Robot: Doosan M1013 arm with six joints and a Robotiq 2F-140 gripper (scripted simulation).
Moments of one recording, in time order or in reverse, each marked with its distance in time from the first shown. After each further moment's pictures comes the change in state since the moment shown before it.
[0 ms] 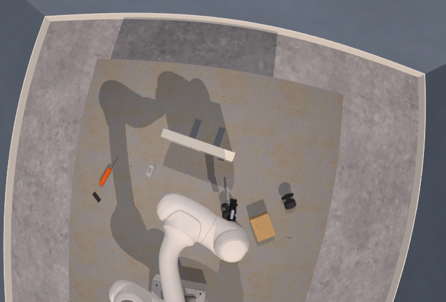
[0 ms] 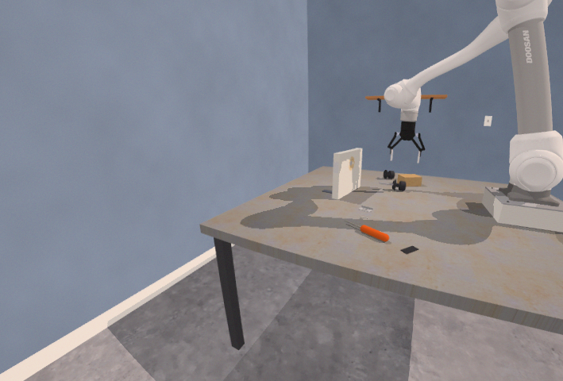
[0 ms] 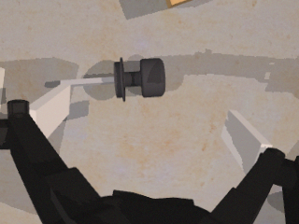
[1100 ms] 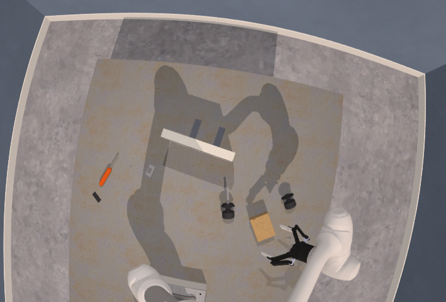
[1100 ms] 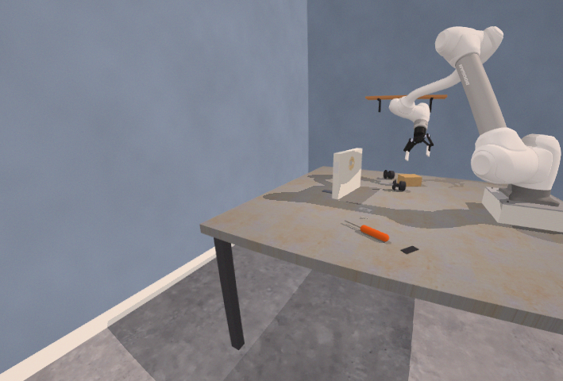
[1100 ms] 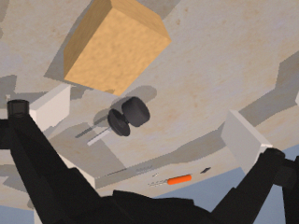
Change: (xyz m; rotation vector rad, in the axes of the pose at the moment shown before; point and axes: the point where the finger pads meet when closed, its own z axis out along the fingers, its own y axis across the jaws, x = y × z) arm 0.208 0.070 0.001 -0.172 -0.646 0.579
